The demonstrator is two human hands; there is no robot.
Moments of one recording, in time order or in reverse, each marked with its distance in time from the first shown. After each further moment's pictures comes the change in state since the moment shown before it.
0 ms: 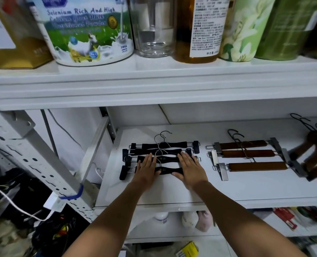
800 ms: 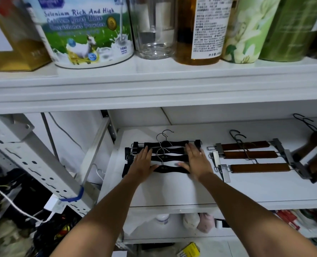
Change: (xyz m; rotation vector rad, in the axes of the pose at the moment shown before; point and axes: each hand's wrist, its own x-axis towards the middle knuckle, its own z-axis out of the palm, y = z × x) left_hand 0.014 -0.015 -0.026 -0.051 0.089 -0.002; right_hand 0.019 0.018 -0.025 0.122 0.052 0.066
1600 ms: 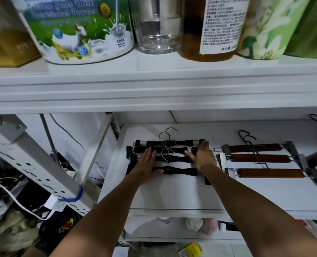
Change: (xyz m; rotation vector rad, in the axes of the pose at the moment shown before) left_hand 0.008 -0.010 0.013 -0.065 -0.159 0.000; right_hand 0.040 0.006 0.001 0.199 -0.065 0.322
